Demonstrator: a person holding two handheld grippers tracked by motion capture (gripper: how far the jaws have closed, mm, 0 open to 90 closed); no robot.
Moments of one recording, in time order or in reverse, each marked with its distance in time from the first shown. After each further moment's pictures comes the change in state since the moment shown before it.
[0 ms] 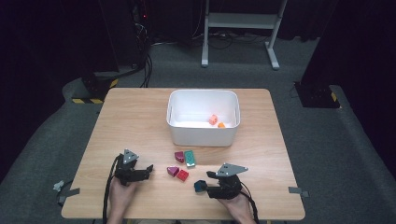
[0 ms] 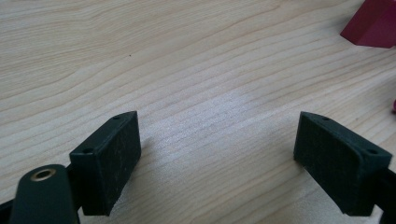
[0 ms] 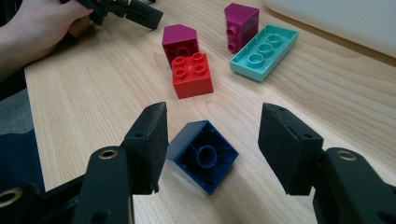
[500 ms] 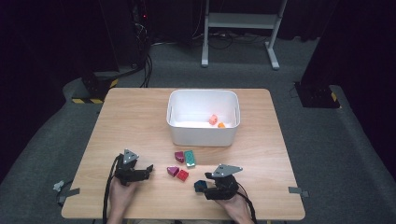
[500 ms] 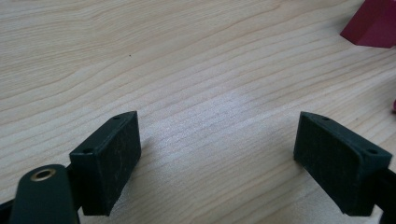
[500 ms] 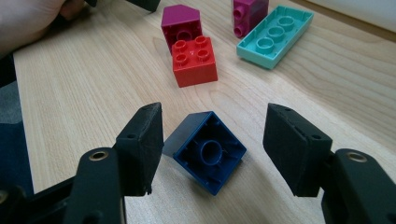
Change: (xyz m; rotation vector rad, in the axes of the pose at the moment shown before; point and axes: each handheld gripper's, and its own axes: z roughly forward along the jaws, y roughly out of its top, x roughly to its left) left arm 0.000 0.000 0.000 0.000 0.000 0.000; right arm 0.001 -0.003 0.013 0.049 0.002 -0.008
